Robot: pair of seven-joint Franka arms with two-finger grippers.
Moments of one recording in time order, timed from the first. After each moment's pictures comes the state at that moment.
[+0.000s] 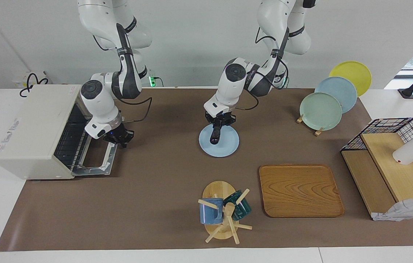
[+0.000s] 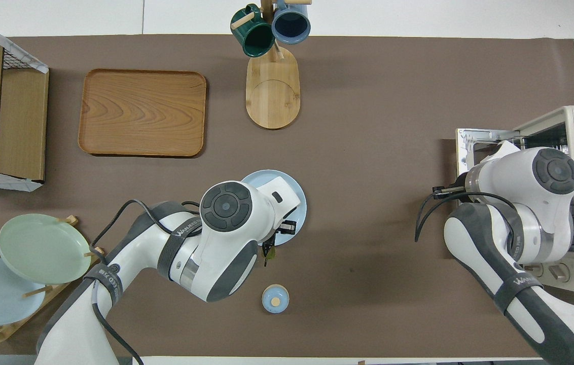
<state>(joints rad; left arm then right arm) -0.68 0.18 -0.06 -2.08 -0.18 2.27 -0.40 0.06 0.09 -0.02 -2.32 0.03 2.39 -0.05</state>
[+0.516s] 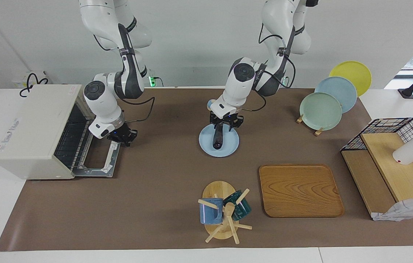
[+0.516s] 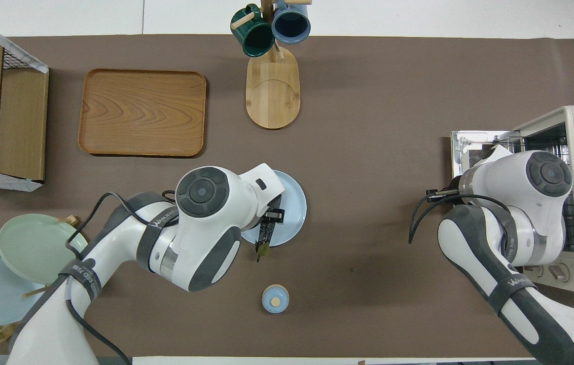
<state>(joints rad) -0.61 0.15 -0.04 -2.04 -0.18 2.21 -0.32 0.11 0.09 -0.04 -2.32 0.09 2.39 -0.05</state>
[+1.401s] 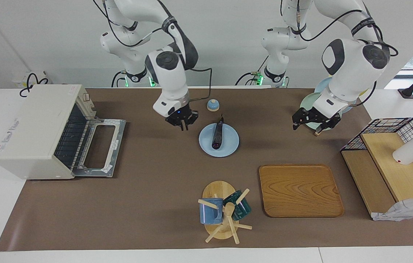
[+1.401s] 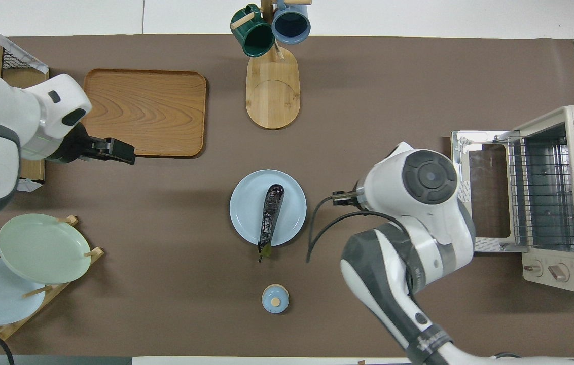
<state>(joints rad) -0.08 0.06 -0.03 -1.75 -0.11 1.78 0.08 0.68 0.16 -0.04 -1.85 0.09 2.09 0.57</state>
